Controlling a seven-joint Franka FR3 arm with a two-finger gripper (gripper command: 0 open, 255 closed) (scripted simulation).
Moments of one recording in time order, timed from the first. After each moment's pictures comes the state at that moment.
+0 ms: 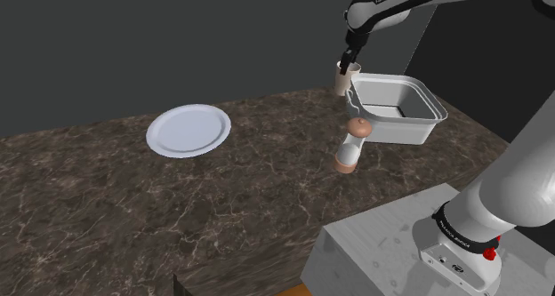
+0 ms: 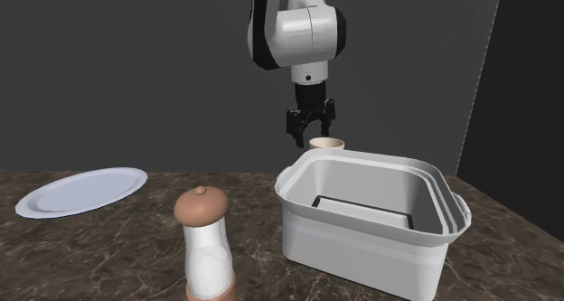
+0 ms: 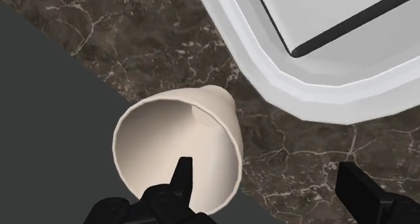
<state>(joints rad) -0.05 0.14 -0.23 -1.99 -0.10 2.27 -0.55</state>
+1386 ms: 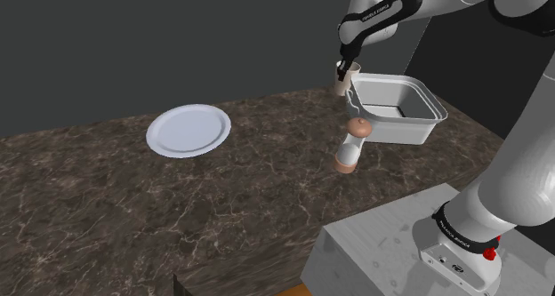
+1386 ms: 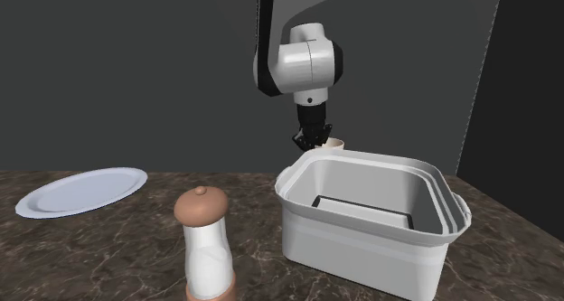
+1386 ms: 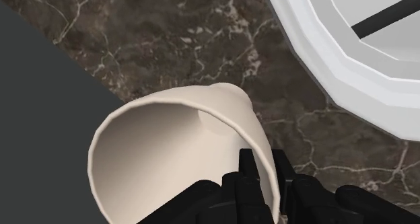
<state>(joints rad) -0.07 0.27 -0.23 -1.95 -0.08 2.37 -0.58</state>
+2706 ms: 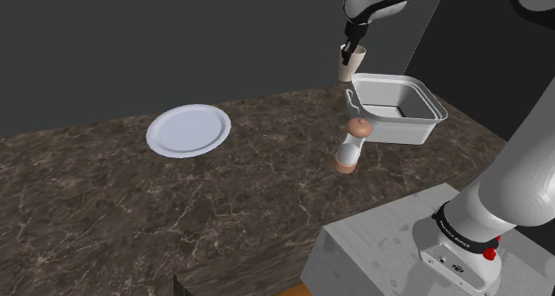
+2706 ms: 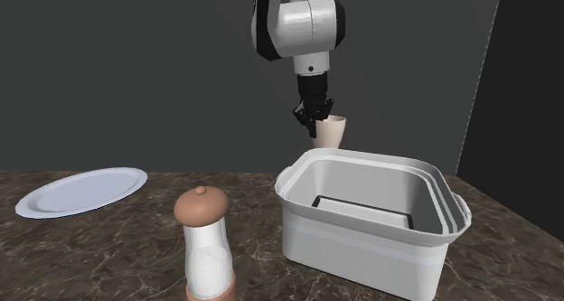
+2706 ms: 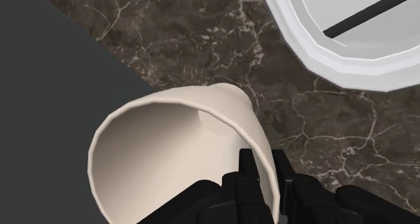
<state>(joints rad) -0.06 0.20 -0.23 -1.86 -0.09 2.21 -0.59</state>
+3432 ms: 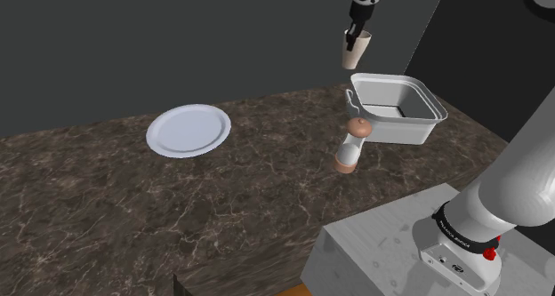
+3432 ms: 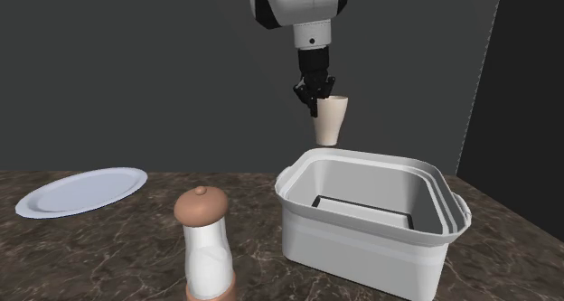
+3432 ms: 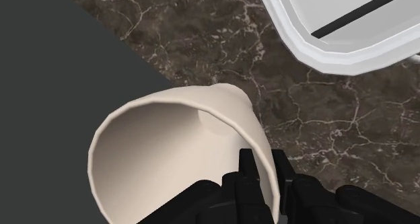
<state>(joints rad) -0.06 0.16 -0.23 -1.76 -0.09 2.07 -0.60</state>
